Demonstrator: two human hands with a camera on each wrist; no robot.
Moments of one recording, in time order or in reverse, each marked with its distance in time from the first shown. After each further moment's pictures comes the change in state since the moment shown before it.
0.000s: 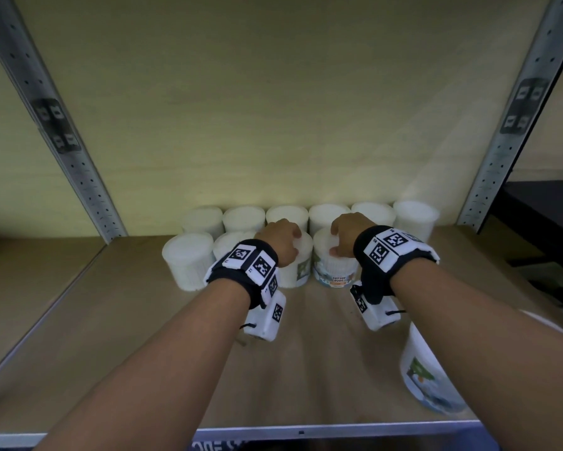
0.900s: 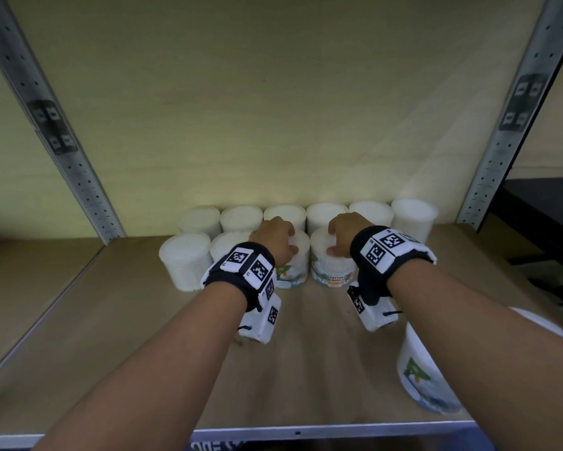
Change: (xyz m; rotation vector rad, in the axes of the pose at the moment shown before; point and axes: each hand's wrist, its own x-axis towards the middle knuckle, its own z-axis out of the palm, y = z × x) left_hand 0.003 -0.001 0.004 0.019 0.075 -0.025; right_hand 0.003 0.002 0.002 -0.009 -0.003 -0.015
